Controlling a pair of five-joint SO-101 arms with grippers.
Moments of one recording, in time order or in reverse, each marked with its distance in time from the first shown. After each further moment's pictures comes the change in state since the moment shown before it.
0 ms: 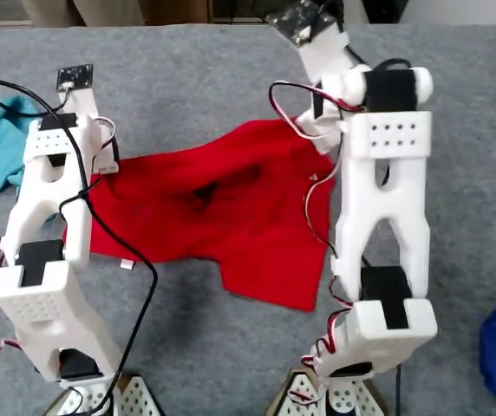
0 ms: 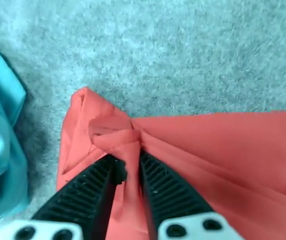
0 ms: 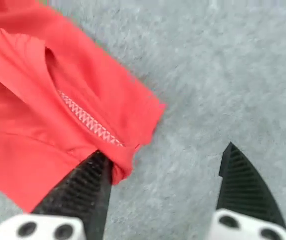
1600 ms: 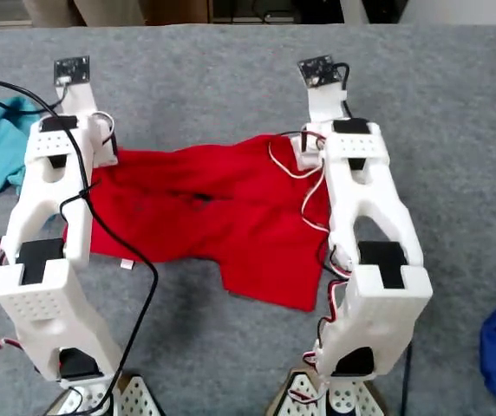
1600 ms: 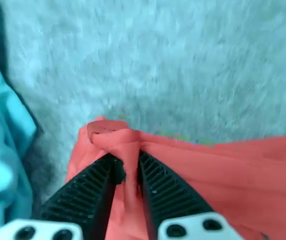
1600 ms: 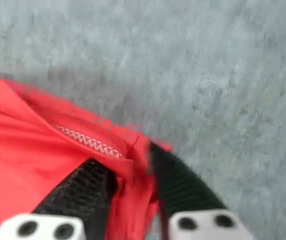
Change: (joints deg) left arm 0.4 0.4 1.8 -8.4 0.0; right arm 2.9 12.3 41.3 -48.6 -18.5
